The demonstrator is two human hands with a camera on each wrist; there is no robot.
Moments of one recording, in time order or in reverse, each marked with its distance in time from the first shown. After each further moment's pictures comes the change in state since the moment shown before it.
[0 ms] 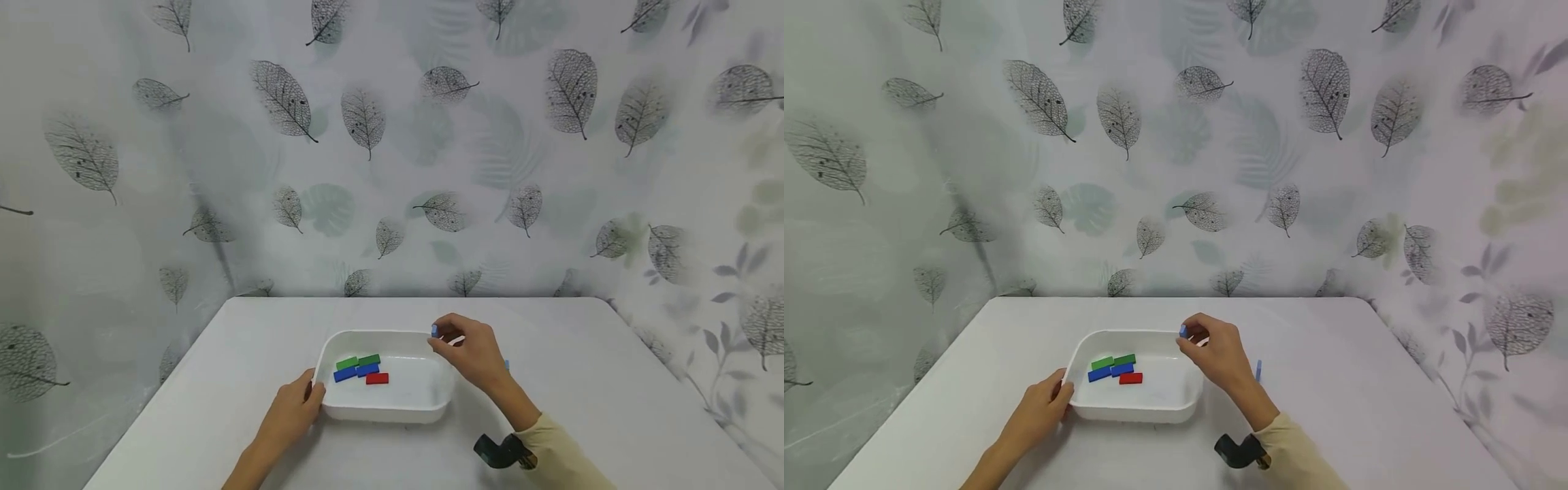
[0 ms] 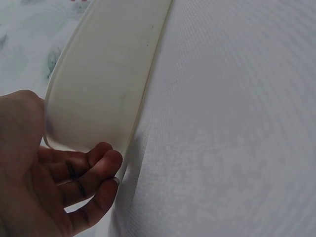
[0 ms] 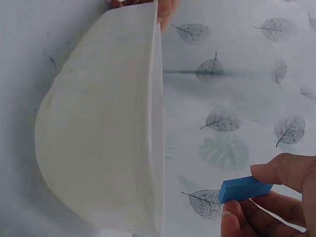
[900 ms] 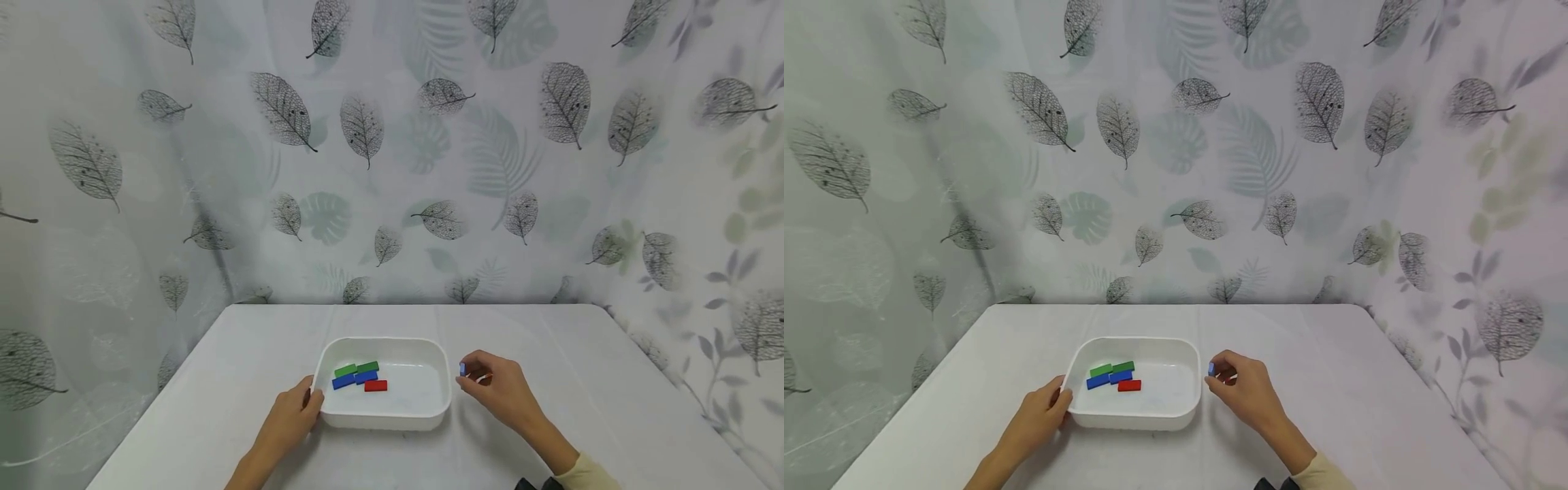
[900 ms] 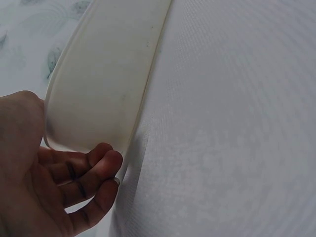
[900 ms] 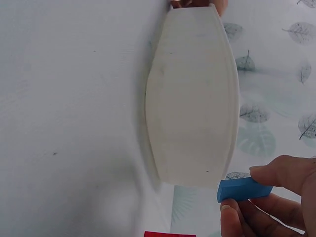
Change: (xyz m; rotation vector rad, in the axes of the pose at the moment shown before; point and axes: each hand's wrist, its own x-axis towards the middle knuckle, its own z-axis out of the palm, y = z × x) left_hand 0.001 0.000 -0.002 -0.008 -0.018 -0.010; right_hand -0.047 0.028 -0.025 -0.038 -0.067 0.105
